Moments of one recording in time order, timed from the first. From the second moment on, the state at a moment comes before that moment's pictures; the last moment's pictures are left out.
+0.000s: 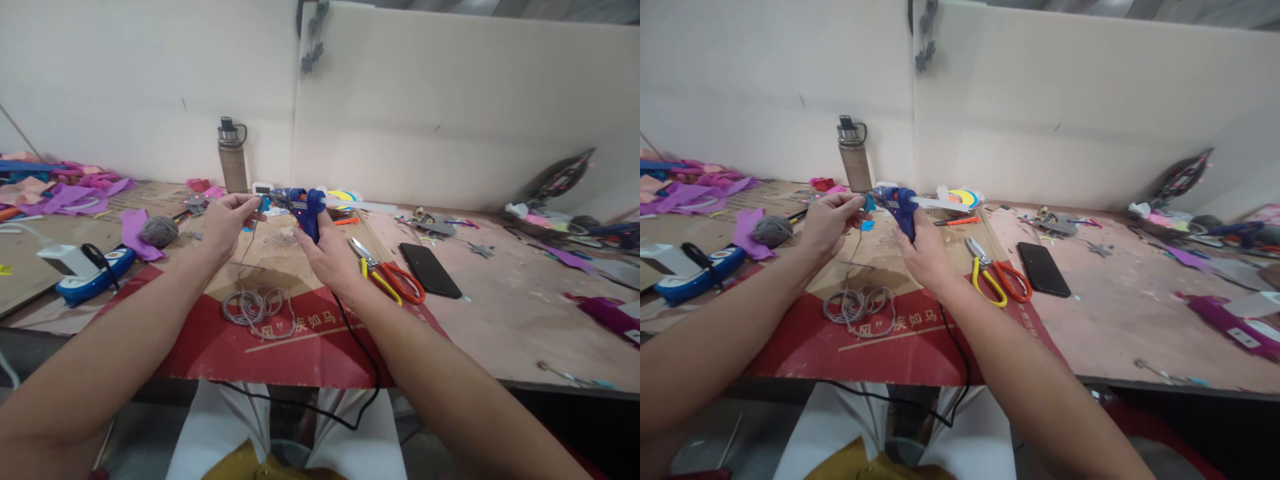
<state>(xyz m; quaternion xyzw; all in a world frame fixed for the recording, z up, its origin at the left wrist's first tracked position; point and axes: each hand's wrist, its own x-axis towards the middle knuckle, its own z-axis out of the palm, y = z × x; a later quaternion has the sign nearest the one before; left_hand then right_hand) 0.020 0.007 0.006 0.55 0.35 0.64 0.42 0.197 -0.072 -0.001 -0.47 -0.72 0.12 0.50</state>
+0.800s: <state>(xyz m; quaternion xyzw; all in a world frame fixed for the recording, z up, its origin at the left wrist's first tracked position) 0.021 0.002 0.009 0.56 0.36 0.62 0.43 0.201 -0.062 -0.006 -0.46 -0.71 0.14 0.52</state>
